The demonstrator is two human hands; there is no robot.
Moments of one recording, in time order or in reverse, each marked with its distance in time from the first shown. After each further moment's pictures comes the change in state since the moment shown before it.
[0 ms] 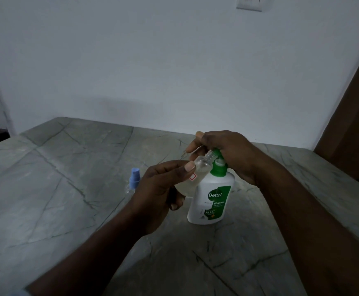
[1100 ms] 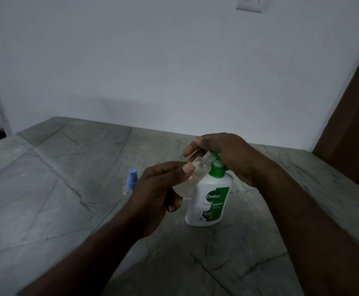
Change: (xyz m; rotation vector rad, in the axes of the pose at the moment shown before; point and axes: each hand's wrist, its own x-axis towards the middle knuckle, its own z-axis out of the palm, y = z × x) left_hand 0.000 -0.001 0.001 0.021 -0.004 0.020; right_hand -0.001 0.002 -0.002 -0.031 -0.046 0.008
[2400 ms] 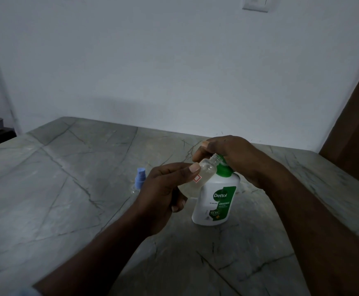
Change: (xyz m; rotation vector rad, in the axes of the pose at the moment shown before) left_hand -0.002 -0.002 -0.003 -0.022 0.024 -0.018; right_hand -0.002 -0.003 0.004 -0.144 0.019 0.016
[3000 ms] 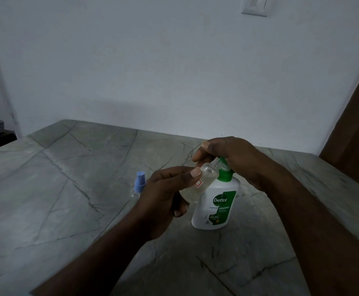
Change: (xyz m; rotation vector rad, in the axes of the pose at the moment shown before) left_hand 0.000 0.002 0.002 0.012 -0.023 -0.008; right_hand 0.002 0.001 -0.004 0.098 -0.008 -0.027
